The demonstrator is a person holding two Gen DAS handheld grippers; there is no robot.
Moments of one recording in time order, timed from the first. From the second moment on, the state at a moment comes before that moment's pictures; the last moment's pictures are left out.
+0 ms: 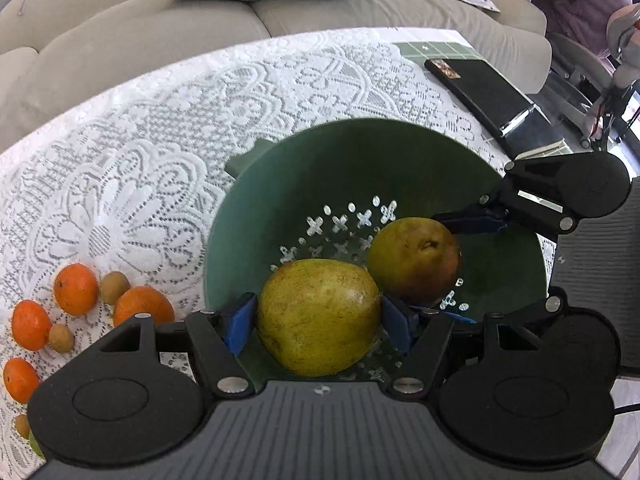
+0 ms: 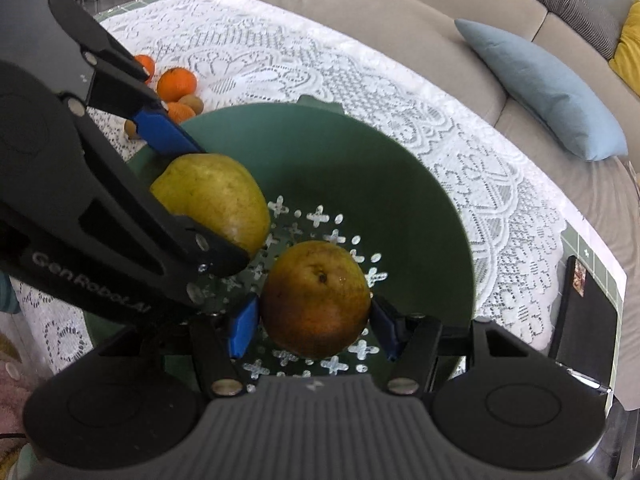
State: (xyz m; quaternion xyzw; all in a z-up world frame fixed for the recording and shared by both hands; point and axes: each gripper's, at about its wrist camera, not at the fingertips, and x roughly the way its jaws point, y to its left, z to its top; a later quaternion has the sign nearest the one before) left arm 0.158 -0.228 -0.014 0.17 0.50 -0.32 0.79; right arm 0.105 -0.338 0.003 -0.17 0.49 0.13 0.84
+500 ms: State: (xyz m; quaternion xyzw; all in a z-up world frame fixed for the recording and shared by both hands) left arm 0.151 -0.246 -0.021 0.23 0.49 -0.30 0.79; right arm 0.109 -0.340 0.003 -0.19 0.50 0.13 0.83
